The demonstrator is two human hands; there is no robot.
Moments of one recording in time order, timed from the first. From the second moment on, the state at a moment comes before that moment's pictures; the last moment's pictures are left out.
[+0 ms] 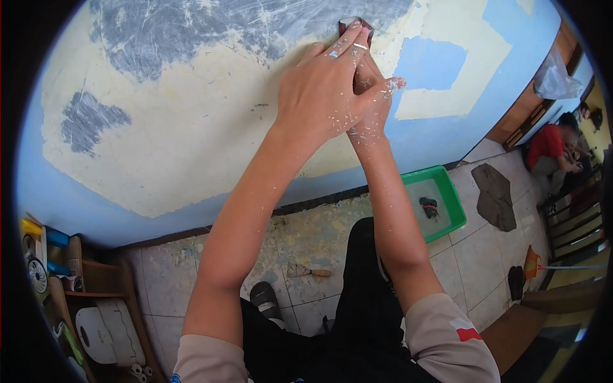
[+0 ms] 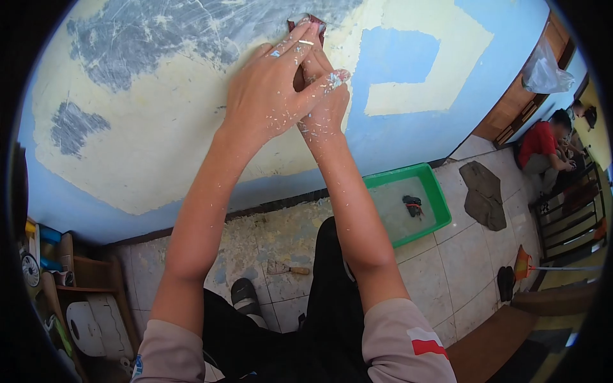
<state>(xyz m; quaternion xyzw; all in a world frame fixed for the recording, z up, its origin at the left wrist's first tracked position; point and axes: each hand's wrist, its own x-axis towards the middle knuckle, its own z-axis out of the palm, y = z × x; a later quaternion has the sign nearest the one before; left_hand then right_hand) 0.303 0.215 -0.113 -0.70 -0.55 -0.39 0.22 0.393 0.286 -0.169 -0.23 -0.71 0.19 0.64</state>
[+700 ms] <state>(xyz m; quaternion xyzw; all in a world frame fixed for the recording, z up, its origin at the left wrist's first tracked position) 0.288 0.183 -0.131 -0.70 -0.61 -0.30 0.19 0.379 0.274 -0.194 -0.22 -0.71 0.14 0.65</state>
